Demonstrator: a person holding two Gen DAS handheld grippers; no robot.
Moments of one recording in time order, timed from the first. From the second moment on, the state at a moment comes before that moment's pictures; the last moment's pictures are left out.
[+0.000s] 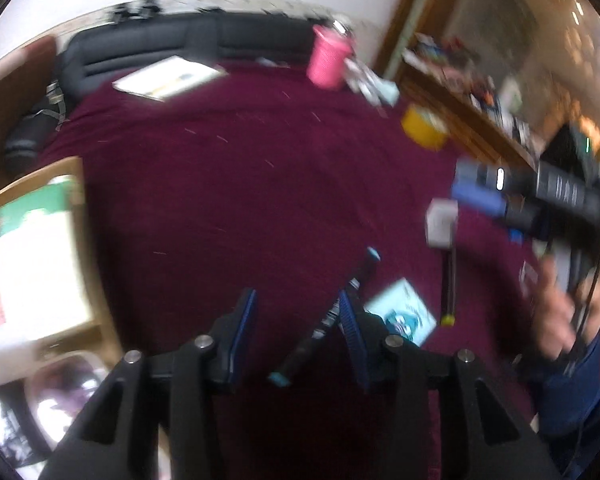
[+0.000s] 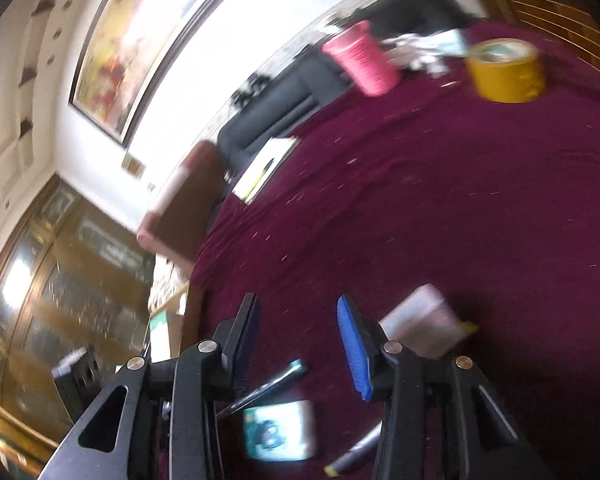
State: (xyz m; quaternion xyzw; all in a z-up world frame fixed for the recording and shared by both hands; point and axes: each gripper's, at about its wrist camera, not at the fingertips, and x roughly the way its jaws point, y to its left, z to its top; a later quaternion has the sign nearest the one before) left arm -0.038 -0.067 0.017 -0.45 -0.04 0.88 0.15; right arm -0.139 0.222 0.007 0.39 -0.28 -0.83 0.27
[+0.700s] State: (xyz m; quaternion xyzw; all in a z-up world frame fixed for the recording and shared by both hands) left arm -0.089 -0.012 -0.026 -0.48 0.04 0.87 0.10; right arm -0.144 0.251 -0.001 0.37 -0.27 -0.86 0.22
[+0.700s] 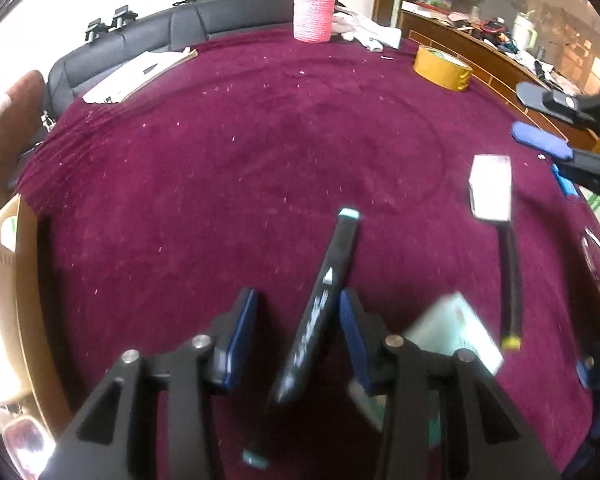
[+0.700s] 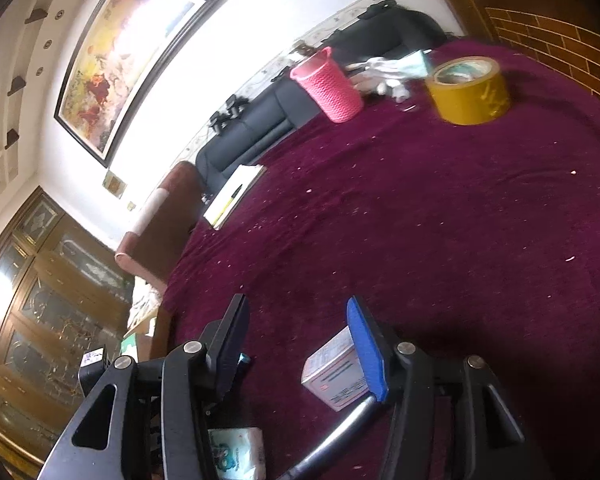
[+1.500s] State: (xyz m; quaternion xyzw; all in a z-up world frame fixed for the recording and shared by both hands) left arm -0.090 -0.019 -0.029 -0.43 0.05 0.90 0.07; right arm -0.159 0.249 -0.014 0.40 -0.26 -0.86 0.20
